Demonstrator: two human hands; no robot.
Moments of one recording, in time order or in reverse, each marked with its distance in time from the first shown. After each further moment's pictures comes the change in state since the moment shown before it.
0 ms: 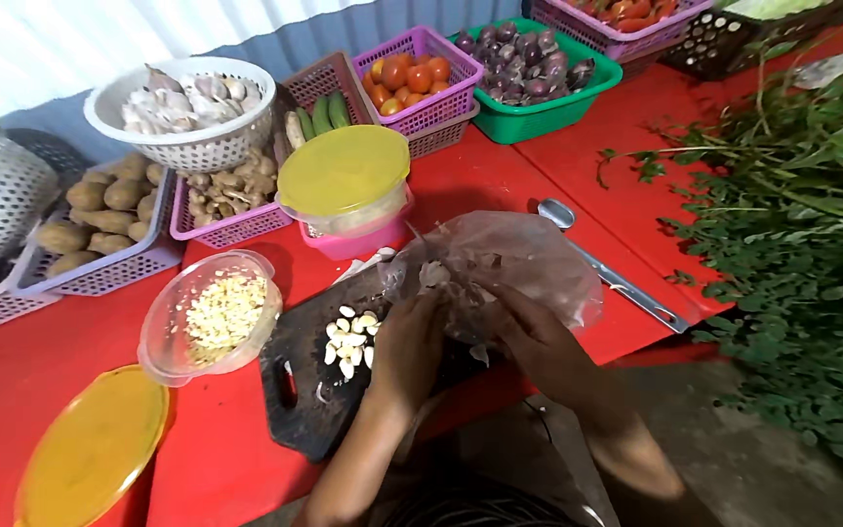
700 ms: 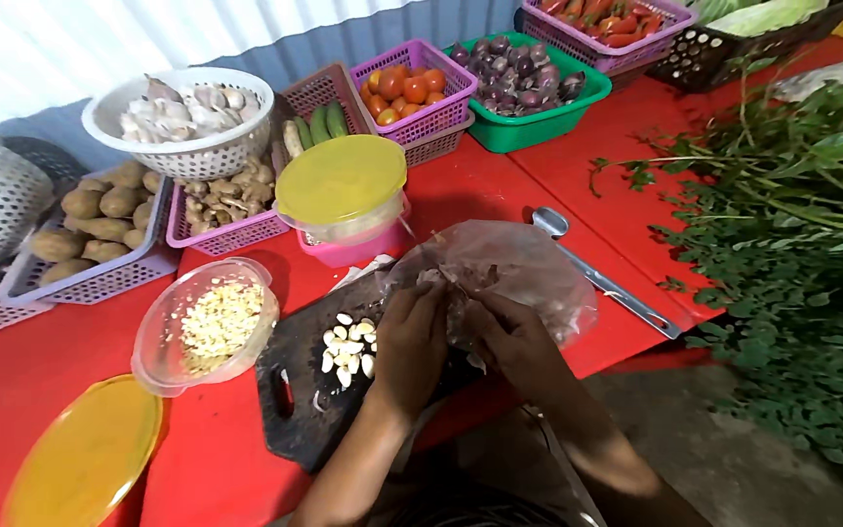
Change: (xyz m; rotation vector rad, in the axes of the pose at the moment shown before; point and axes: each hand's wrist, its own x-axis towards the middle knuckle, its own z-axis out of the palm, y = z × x) left_hand 0.014 0.003 0.009 -0.028 0.322 0.223; right_hand 0.011 -0.006 0.021 0.247 0.107 -0.046
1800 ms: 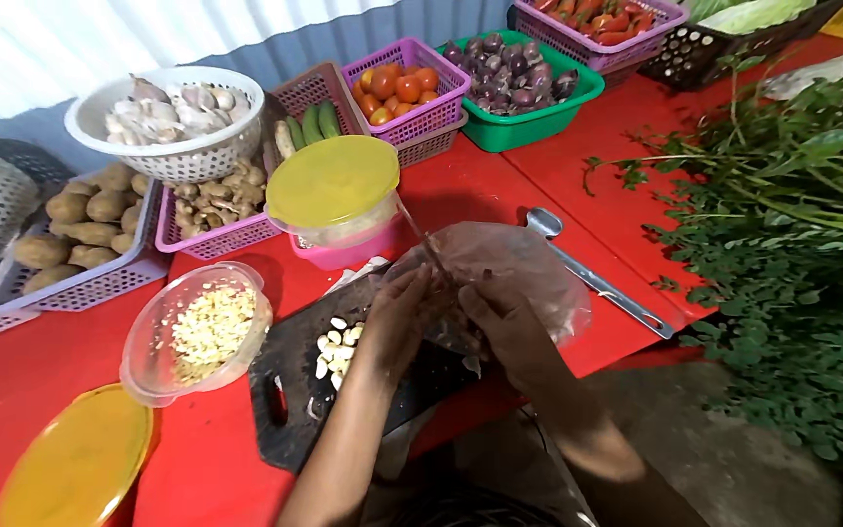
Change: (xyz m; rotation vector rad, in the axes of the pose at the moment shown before) left_hand 0.037 -0.006 -0.004 -1.240 -0.191 -1.165; right_hand 0.016 0.000 0.000 0.271 0.002 0.107
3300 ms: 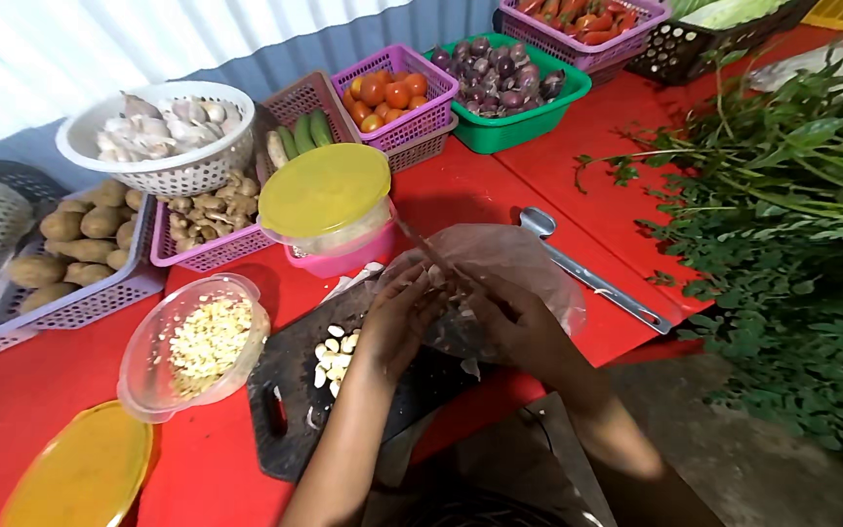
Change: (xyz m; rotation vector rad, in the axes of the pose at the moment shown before) left_hand 0.007 0.002 0.008 -0.081 0.044 -0.051; right_hand 0.001 0.003 -0.033 -0.508 -0.012 -0.176
